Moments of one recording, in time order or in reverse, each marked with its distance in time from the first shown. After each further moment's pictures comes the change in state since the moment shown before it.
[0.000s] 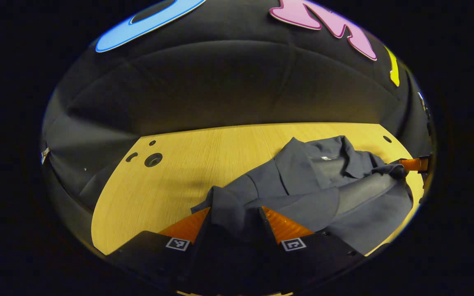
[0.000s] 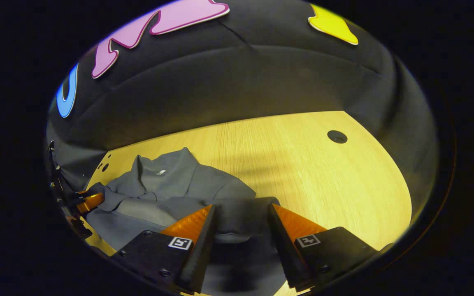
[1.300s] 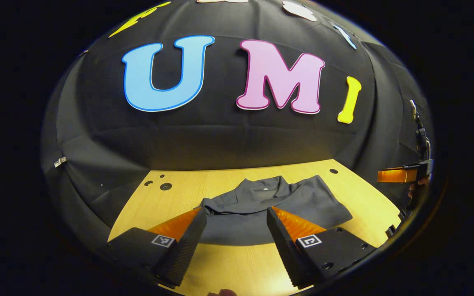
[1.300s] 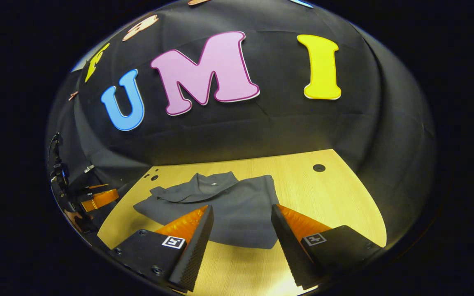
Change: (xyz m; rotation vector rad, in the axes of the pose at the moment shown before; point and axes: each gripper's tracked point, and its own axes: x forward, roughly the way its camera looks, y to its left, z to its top) left arm -0.252 -0.044 0.033 -0.025 -0.302 -0.111; right arm -0.250 0.033 0.012 -0.069 -0.247 0.149
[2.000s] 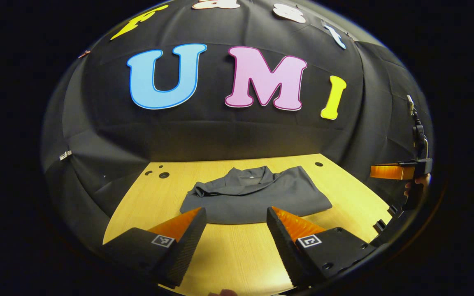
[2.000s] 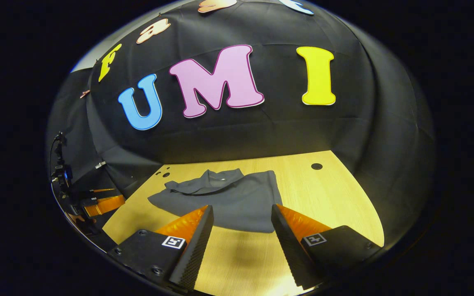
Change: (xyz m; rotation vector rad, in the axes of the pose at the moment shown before) left arm -0.070 -0.038 -0.034 -0.009 0.043 -0.021; right arm -0.066 0.006 -0.019 -0.004 -0.022 0.021
